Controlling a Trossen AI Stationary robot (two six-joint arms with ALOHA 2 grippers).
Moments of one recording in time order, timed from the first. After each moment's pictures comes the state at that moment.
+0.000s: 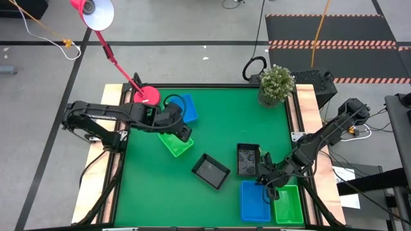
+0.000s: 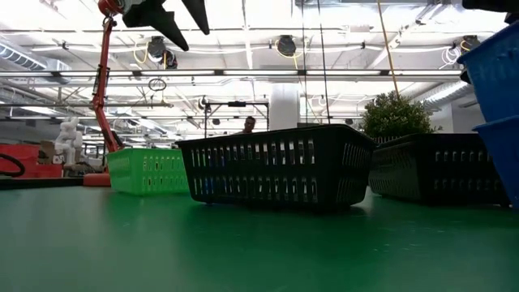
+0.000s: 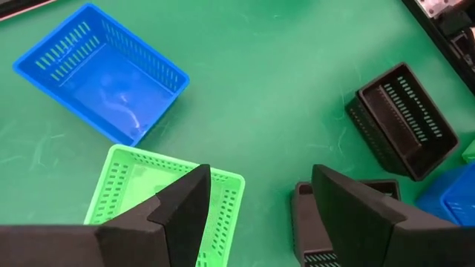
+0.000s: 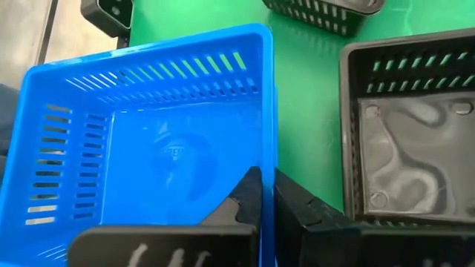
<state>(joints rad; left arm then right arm) -0.09 1.44 1.46 -1.05 -0.34 -1.00 0.69 1.17 0.65 -0.37 0.10 0.77</state>
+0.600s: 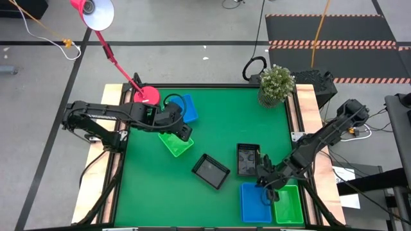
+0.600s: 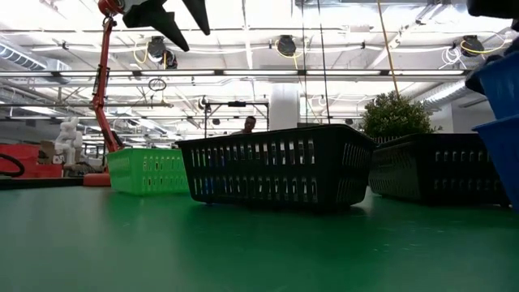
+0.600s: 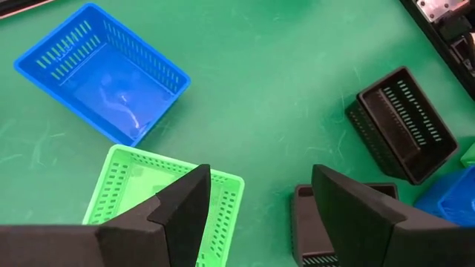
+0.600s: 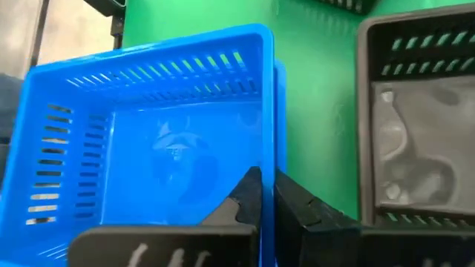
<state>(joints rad) -0.08 1.44 1.46 -1.05 -0.34 -1.01 0.69 1.21 0.65 -0.36 0.07 0.77</state>
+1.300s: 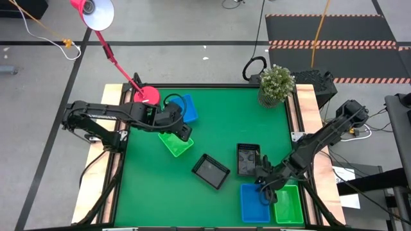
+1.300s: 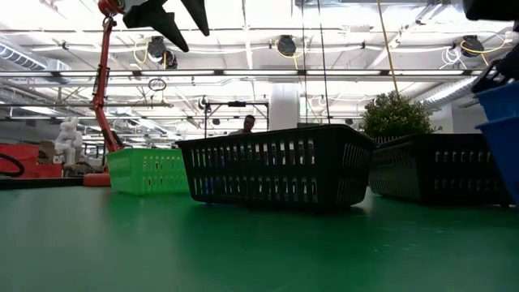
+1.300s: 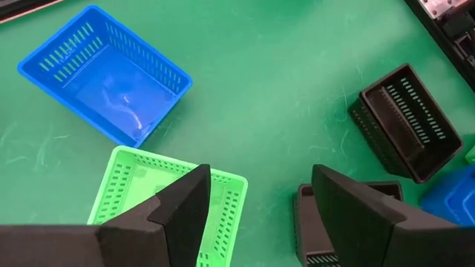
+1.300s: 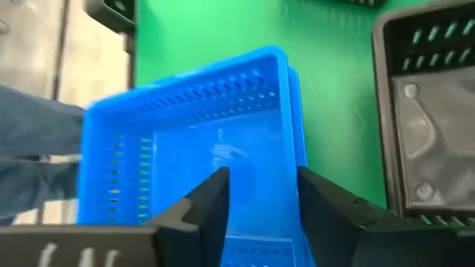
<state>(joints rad) -0.08 1.44 1.46 -1.05 -0.34 -0.99 0.69 1.23 0.65 -0.31 0.05 0.86</state>
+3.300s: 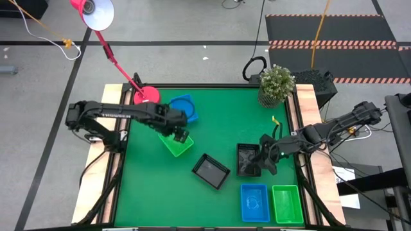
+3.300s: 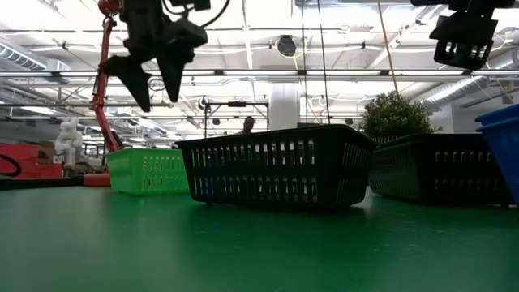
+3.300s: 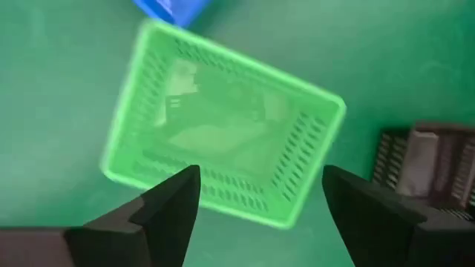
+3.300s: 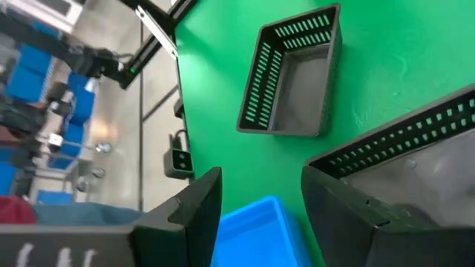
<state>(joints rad) 0.08 1.48 1.23 -1.08 -0.03 -1.00 0.38 0.84 0.65 -0.38 -0.01 0.98</state>
